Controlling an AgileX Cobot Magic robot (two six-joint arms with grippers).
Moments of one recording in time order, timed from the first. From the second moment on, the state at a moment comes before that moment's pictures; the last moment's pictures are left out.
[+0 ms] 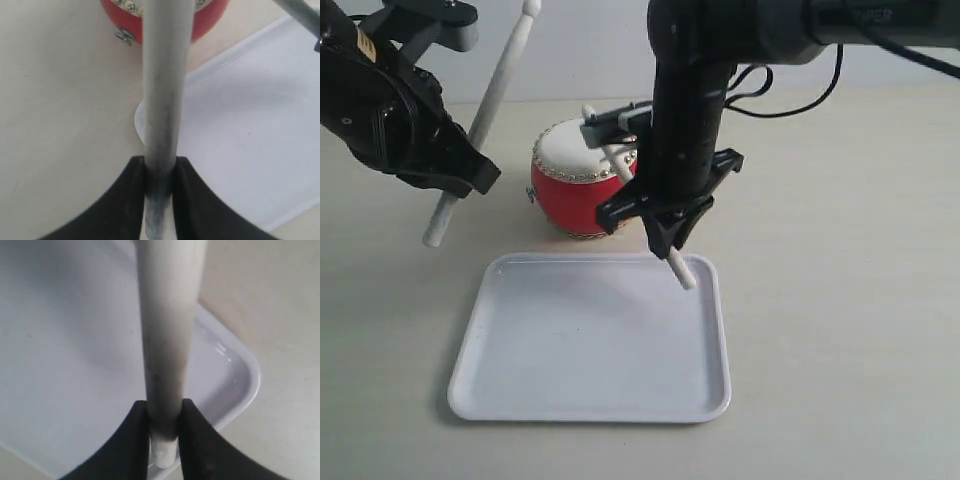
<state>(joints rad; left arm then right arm) -0.51 1.53 -1.16 0.00 0.86 0.13 0.61 2.14 -1.68 0.13 1.22 -0.11</state>
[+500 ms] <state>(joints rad) -0.51 1.89 -1.14 0.00 0.89 0.18 0.61 1.69 -1.71 0.15 1.22 -0.08</state>
